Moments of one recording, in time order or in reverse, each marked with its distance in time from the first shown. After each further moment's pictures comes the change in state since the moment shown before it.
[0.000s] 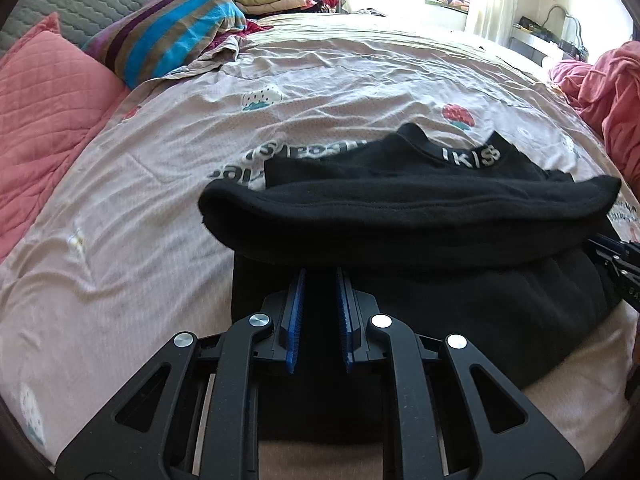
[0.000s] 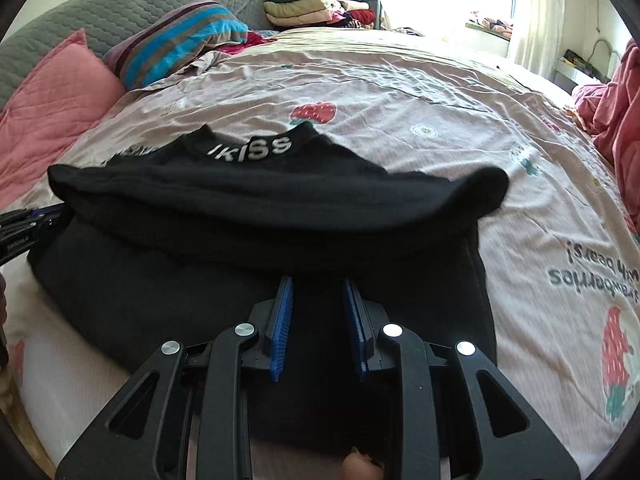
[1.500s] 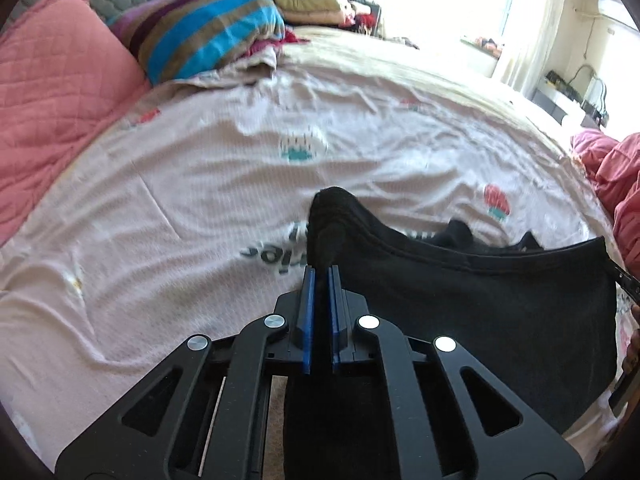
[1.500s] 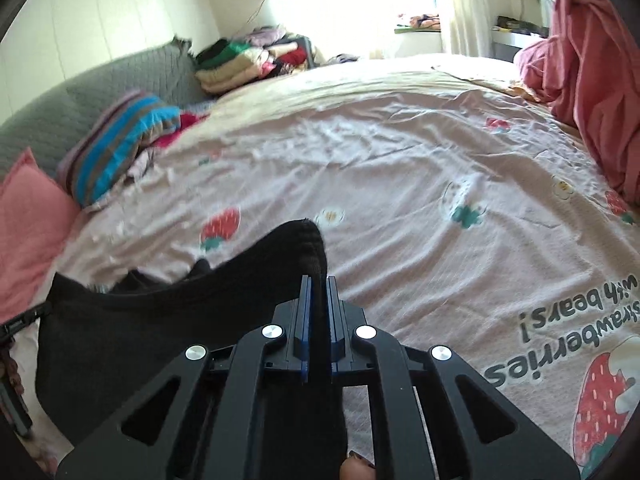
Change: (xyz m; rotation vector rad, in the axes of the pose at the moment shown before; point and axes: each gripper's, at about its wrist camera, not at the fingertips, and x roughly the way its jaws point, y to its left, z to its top) left arm 0.012 0.053 0.061 -0.179 -0.067 -0.022; right arm -0.004 -0.110 0.061 0.291 -0.180 -0.018
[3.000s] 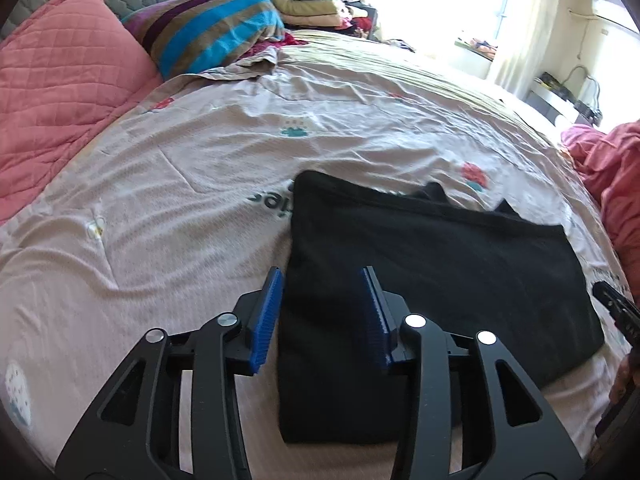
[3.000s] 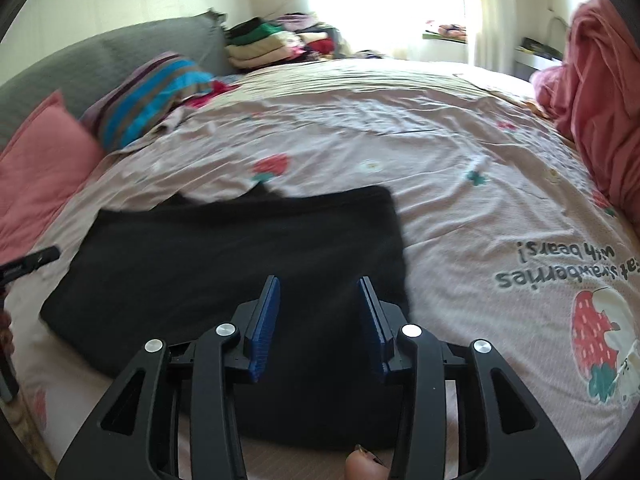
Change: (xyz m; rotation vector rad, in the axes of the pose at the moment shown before) left arm -0.045 -0.008 -0.053 0.004 0.002 -0.025; right arm -0.056 0.060 -0.072 -0.169 0.050 0.006
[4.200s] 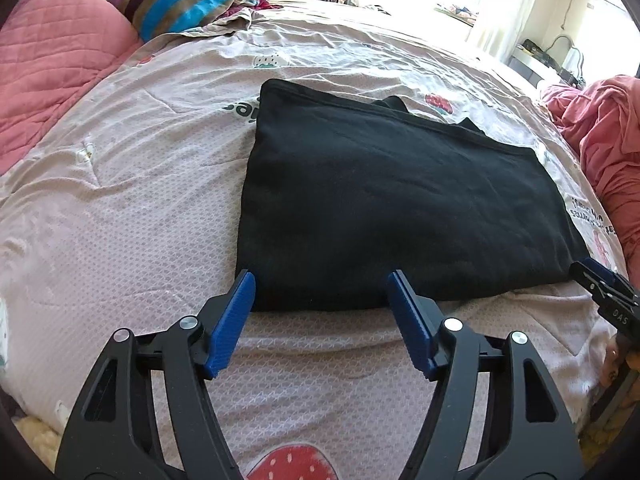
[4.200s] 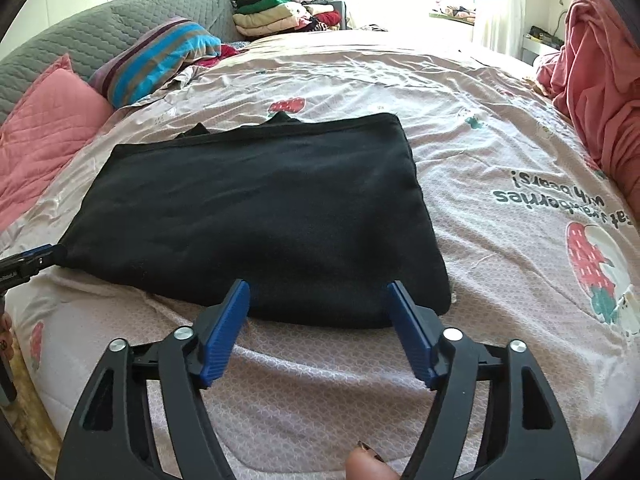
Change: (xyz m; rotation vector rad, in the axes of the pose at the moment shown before) left arm -0.015 -0.014 -0.068 0.040 0.118 -0.052; right arm -0.024 0.014 -0.058 -0.019 0.100 -0.030
